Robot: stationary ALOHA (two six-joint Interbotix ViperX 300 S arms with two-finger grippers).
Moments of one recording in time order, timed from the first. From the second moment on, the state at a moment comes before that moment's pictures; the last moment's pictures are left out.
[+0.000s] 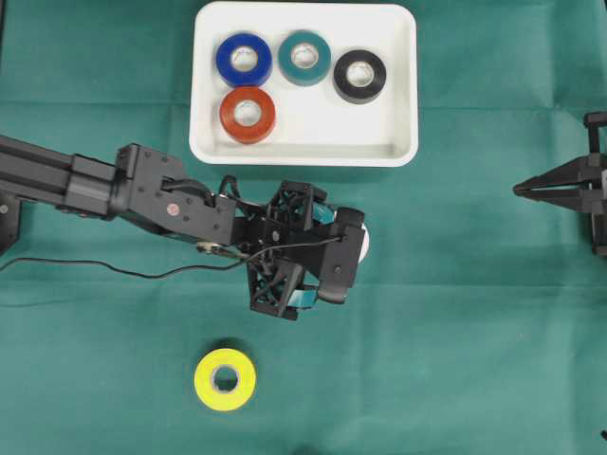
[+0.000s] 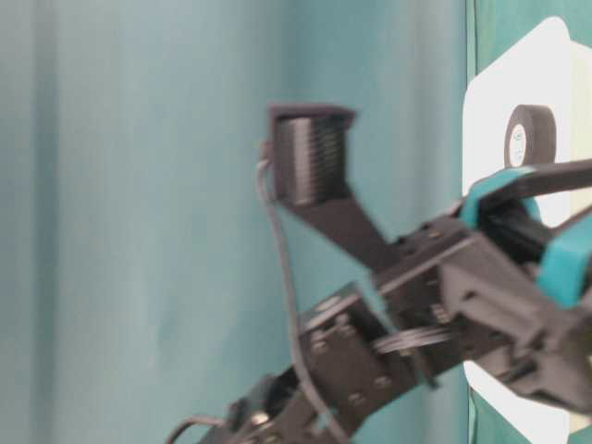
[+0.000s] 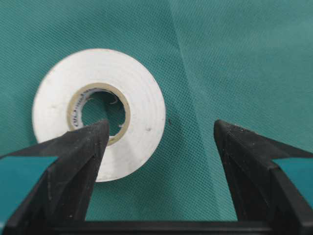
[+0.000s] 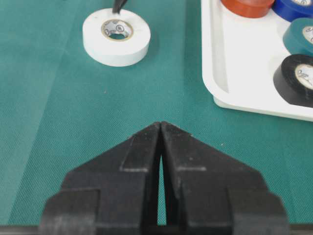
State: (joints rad) left arm -0.13 0.31 0.34 -0.03 0.26 0.15; right arm -0.01 -1.17 1.48 -0.02 0.03 0.02
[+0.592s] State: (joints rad) left arm -0.12 0.38 0.30 -0.02 0.25 0.15; right arm -0.01 -1.17 1.48 -0.02 0.03 0.02
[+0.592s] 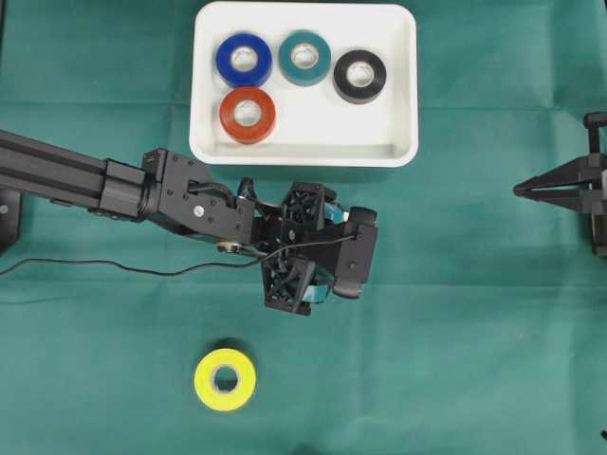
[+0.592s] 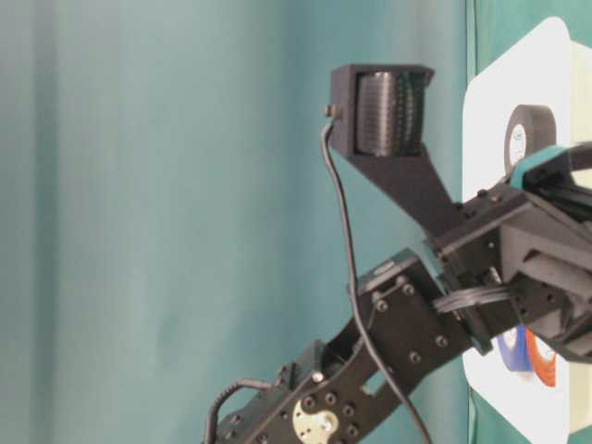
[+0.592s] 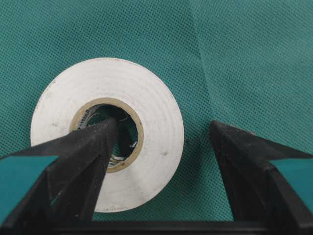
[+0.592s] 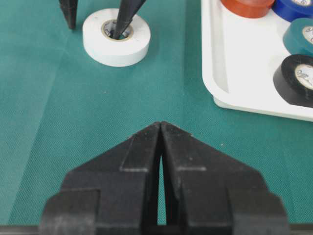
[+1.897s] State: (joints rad) left arm -0.14 0.24 0.23 -0.02 0.46 0.20; right arm -0.01 -1.17 1.48 -0.02 0.03 0.02
